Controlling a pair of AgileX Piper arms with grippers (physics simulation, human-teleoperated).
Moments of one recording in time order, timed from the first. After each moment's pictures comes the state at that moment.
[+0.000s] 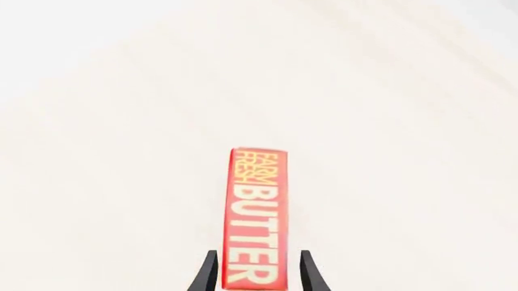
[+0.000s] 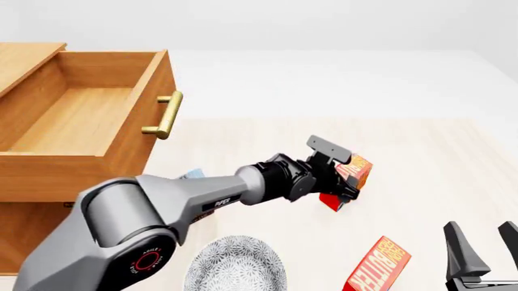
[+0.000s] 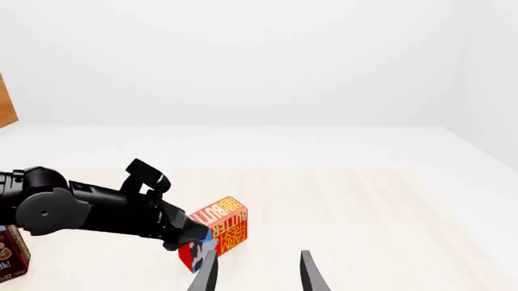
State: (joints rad) left arm -0.88 2.29 -1.74 0.18 -0.15; right arm 0.00 0.01 -0.01 0.00 0.00
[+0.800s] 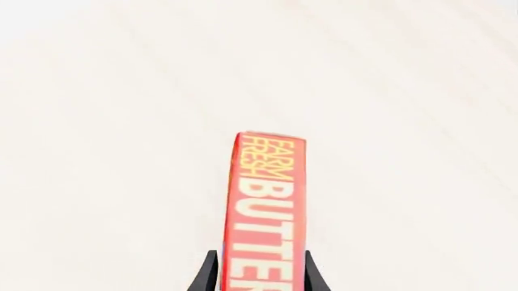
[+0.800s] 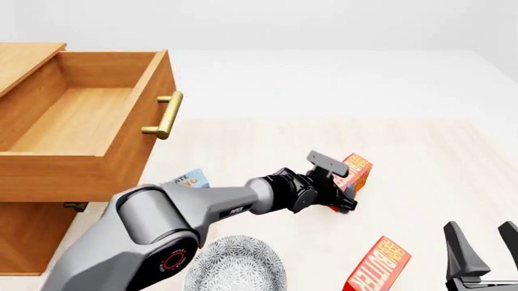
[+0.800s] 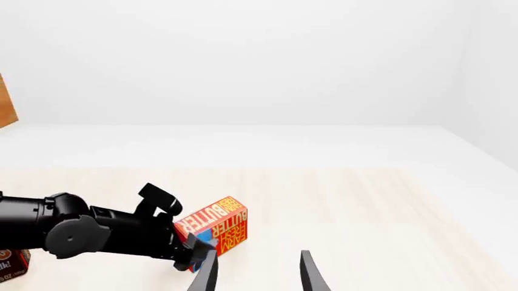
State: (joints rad) left arm -0.88 2.41 -1.78 0.15 -0.20; right arm 0.00 0.01 -0.01 0.00 0.00
